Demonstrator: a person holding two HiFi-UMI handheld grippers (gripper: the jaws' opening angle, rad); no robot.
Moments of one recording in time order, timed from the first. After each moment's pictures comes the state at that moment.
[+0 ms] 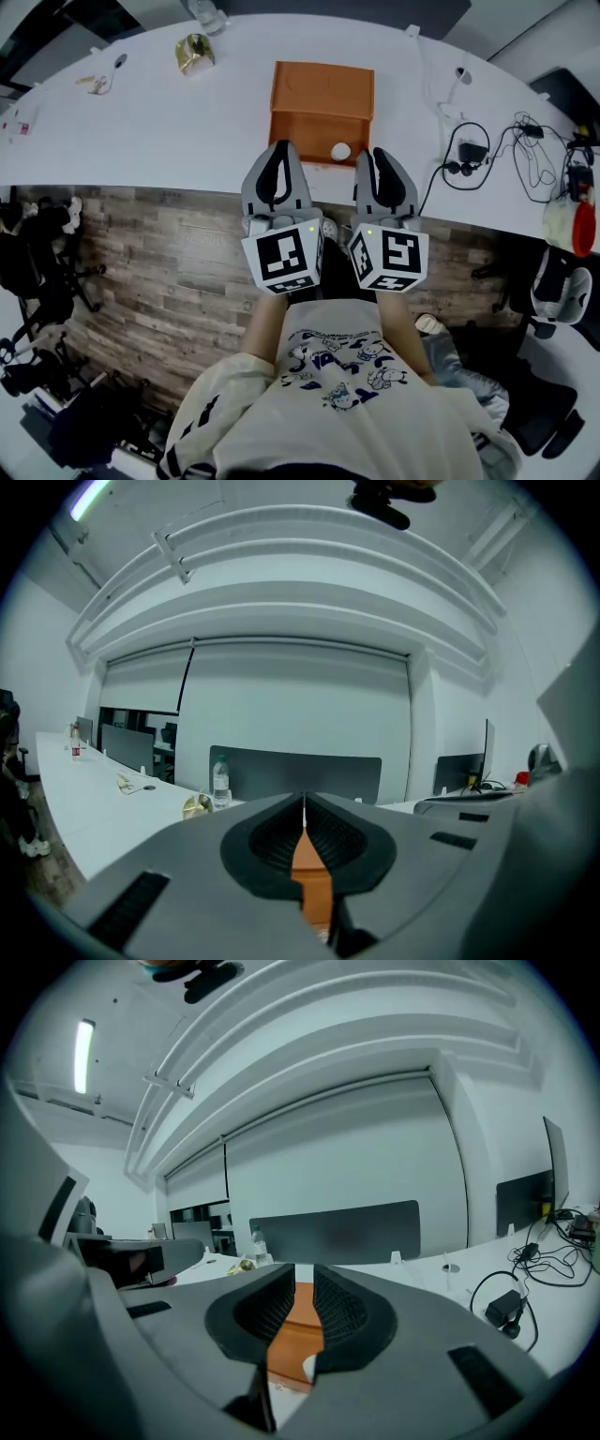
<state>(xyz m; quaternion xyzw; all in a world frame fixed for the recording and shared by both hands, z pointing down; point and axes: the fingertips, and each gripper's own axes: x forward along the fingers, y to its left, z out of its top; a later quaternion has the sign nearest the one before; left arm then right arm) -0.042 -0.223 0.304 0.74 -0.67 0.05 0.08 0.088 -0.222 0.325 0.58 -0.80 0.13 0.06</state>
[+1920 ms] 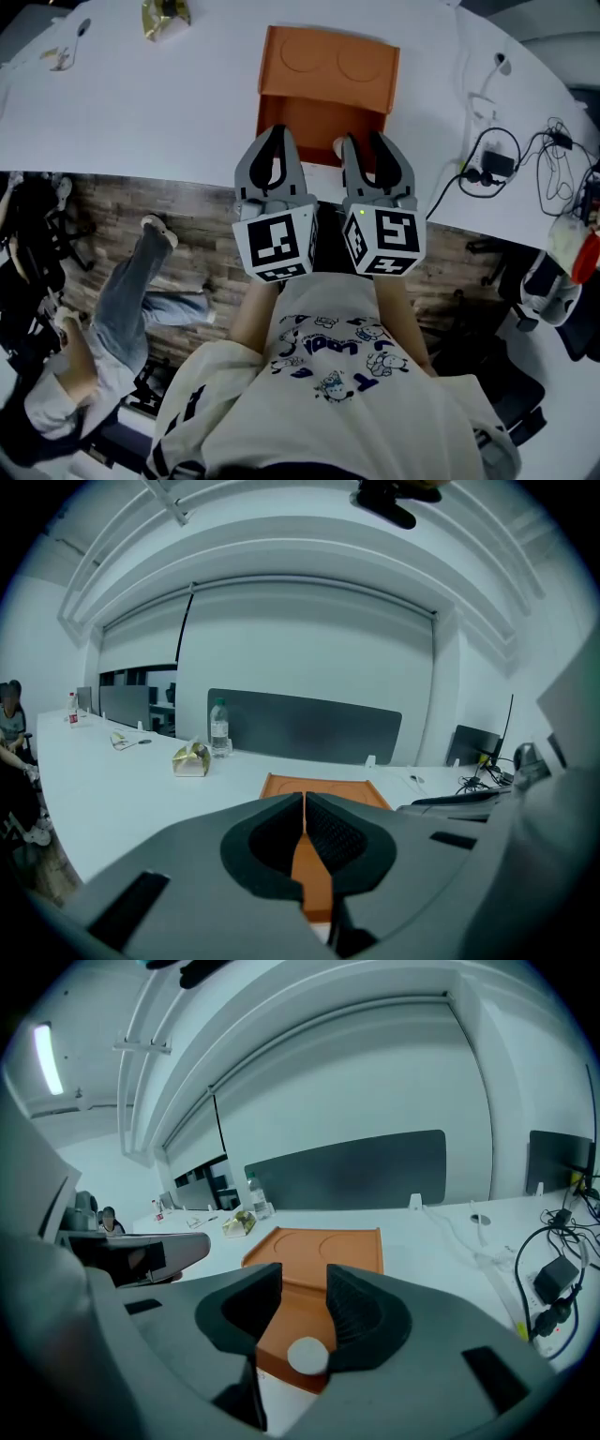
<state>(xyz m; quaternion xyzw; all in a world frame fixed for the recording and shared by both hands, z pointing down) -0.049 -0.302 0.414 0.72 -0.66 0.12 0.19 0.067 -0.305 0.435 0.53 -0.80 0.23 0.17</state>
